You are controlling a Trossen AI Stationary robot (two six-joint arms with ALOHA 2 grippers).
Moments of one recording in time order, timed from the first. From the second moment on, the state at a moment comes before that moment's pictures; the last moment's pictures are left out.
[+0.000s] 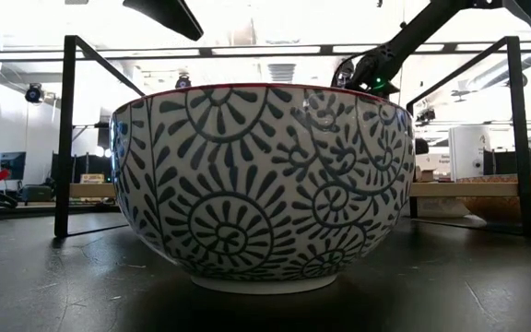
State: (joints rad) left arm -0.42 1.41 1.21 -0.72 -0.78 -0.07; right arm -0.75 1.87 1.37 -1.00 0.05 -1.22
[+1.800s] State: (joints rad) left arm -0.42 1.41 1.21 -0.71 -0.78 -0.13; right arm -0.77 1.87 1.48 -0.98 0.05 -0.87
